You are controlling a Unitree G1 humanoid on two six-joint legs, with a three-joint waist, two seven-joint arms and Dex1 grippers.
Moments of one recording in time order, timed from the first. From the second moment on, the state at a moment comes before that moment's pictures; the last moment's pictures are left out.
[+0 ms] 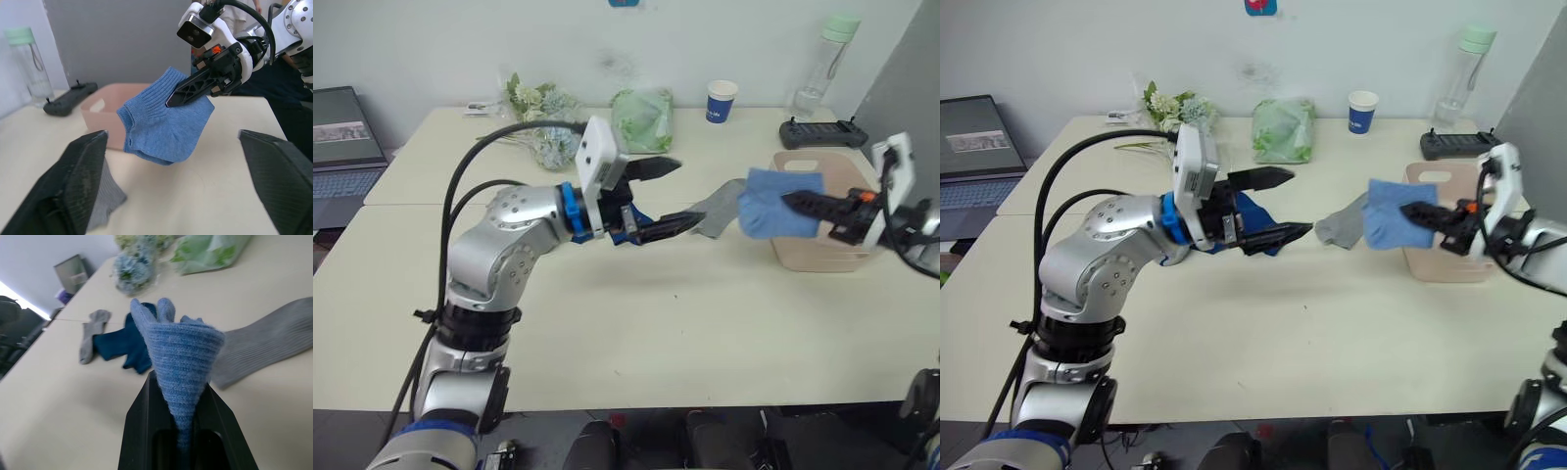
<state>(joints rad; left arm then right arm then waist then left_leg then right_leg) -0.79 0.42 -0.08 -0.24 -0.57 0.63 -0.86 -0.65 -0.81 -0.48 -0.14 0.98 1.37 0.43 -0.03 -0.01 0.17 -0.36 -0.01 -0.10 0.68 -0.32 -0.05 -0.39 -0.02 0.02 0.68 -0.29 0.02</state>
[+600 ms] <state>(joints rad) -0.85 0.17 -0.15 -0.12 -0.49 0.52 -0.75 -0.95 -1.02 0.29 0.88 -0.24 -0.21 0.67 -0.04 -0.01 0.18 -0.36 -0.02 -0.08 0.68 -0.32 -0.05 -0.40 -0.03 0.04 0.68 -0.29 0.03</state>
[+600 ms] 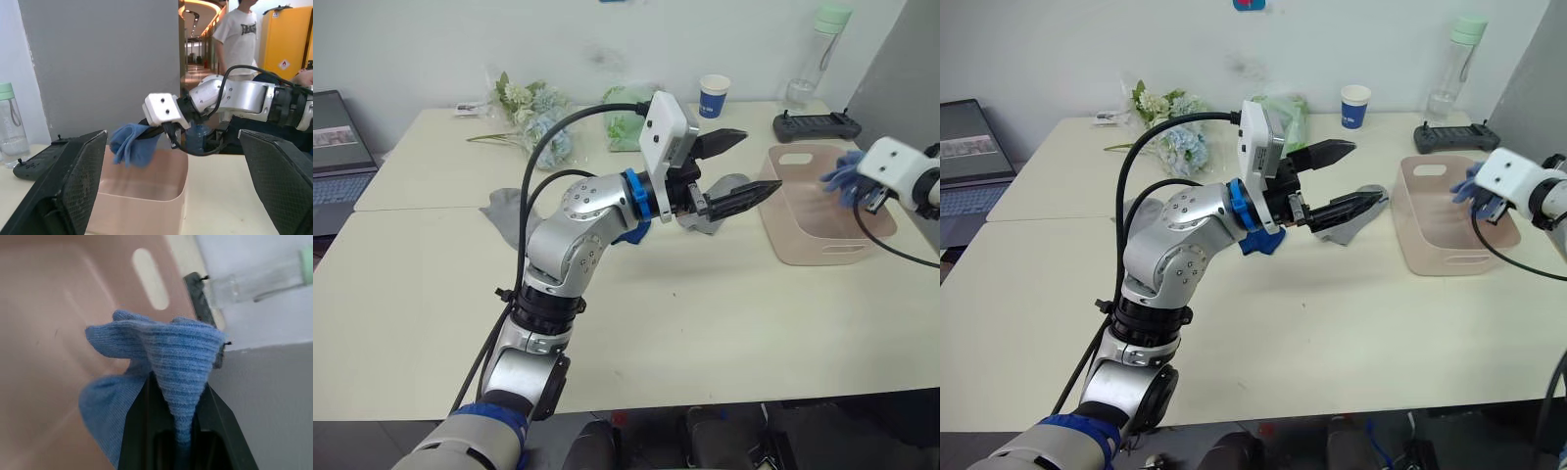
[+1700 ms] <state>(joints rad) -0.81 0.22 -0.15 -0.15 -0.50 0.56 -0.73 -1.29 -0.94 0.26 1.13 -0.29 -0.22 1.28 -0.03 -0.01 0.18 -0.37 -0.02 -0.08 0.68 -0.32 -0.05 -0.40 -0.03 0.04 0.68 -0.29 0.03</state>
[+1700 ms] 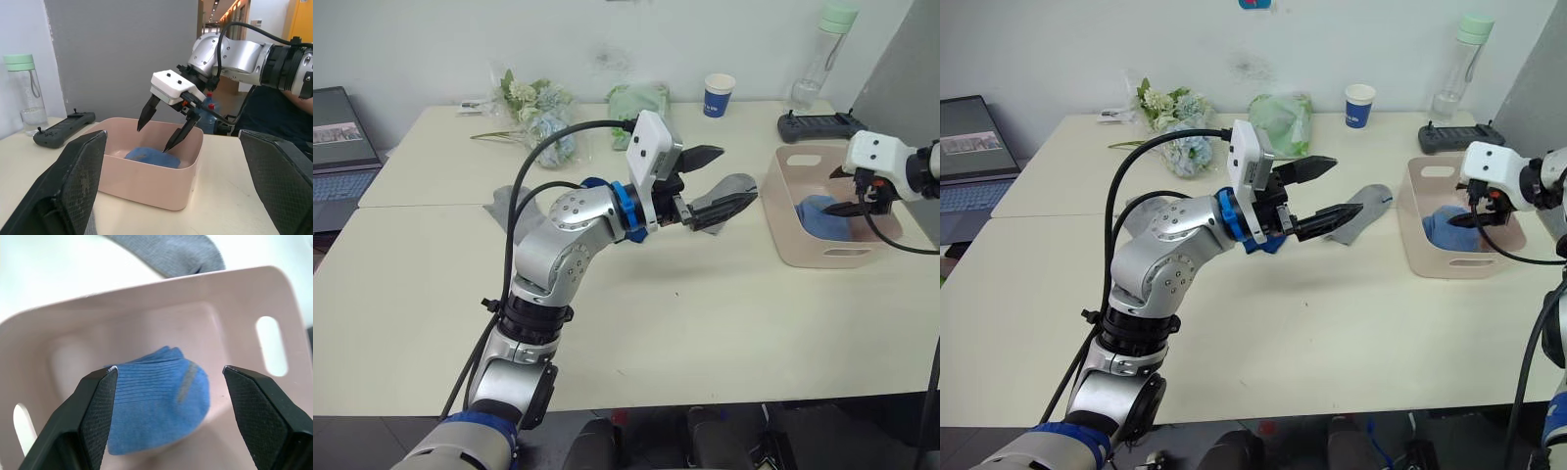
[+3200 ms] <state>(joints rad) -0.39 0.47 0.06 -0.16 -0.39 0.42 -0.68 -0.63 -0.52 -0.10 -0.18 0.27 0.56 0.74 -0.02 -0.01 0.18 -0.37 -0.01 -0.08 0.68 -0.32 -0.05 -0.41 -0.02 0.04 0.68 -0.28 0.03</state>
